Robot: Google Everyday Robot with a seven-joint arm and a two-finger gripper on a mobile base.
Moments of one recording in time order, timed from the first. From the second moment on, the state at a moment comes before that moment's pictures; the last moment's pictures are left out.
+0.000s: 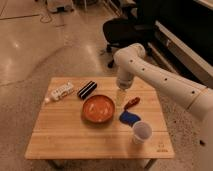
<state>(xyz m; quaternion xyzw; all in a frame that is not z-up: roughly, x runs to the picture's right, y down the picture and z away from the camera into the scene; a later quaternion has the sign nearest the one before) 0.087 0.021 0.769 -0.02 -0.31 -0.94 0.16</state>
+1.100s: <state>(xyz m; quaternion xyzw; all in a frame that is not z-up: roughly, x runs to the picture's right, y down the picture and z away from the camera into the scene) 0.024 -0.004 0.779 -0.02 -0.30 -0.94 0.15</state>
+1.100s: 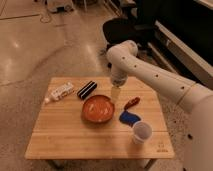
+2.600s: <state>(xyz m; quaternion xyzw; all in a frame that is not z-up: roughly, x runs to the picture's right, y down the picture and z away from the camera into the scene) -0.232 -0.001 0.903 -0.02 -0.27 -0.96 0.05</state>
